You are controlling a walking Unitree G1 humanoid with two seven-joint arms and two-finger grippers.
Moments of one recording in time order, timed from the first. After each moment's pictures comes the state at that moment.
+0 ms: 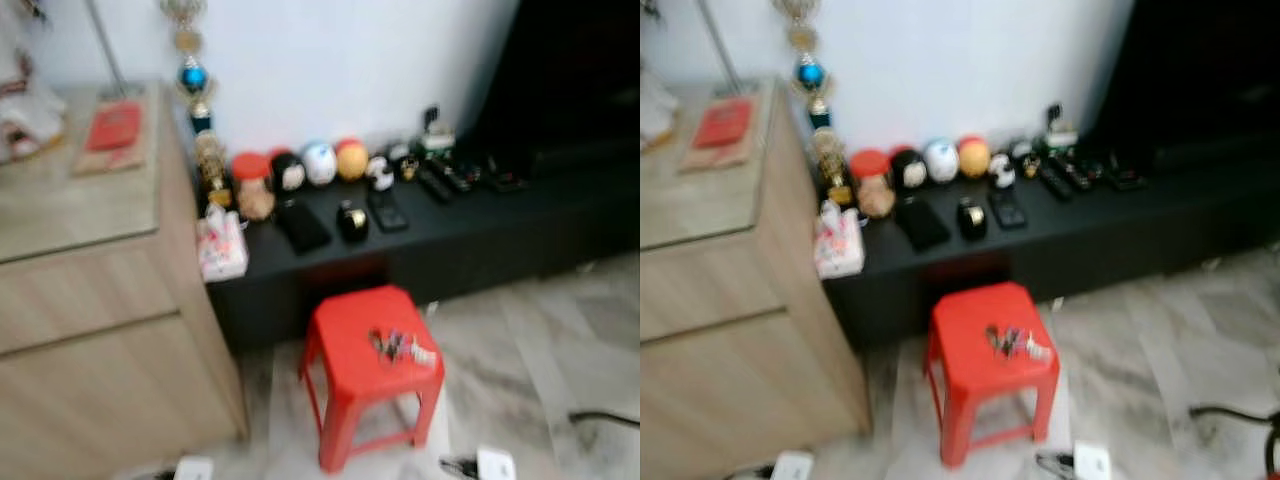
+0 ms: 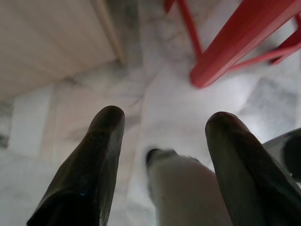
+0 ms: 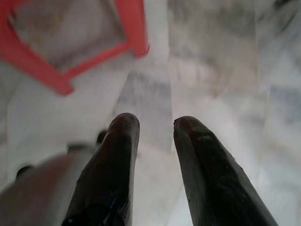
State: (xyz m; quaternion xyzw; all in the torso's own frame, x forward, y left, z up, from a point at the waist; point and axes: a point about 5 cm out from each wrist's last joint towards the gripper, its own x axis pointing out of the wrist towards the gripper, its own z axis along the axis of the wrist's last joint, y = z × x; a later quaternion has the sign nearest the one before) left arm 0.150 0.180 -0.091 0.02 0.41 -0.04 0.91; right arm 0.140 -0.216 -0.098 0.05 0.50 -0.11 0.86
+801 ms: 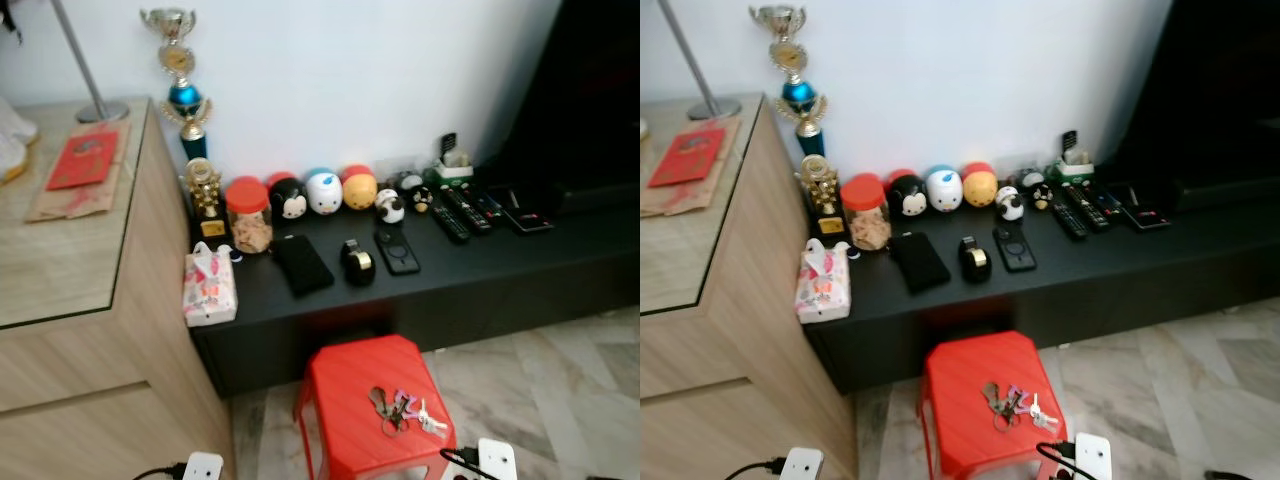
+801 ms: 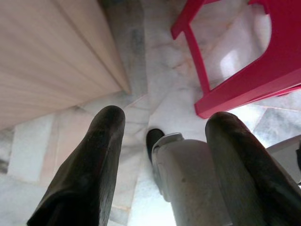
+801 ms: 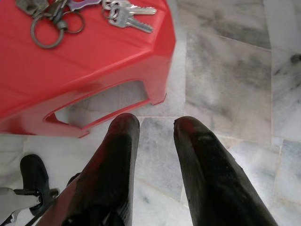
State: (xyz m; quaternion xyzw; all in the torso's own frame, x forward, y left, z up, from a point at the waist) left arm 0.149 0.195 -0.089 0.04 0.41 -0.03 0.91; right arm 0.157 -0.205 -0.093 0.05 0.48 -0.09 0.87
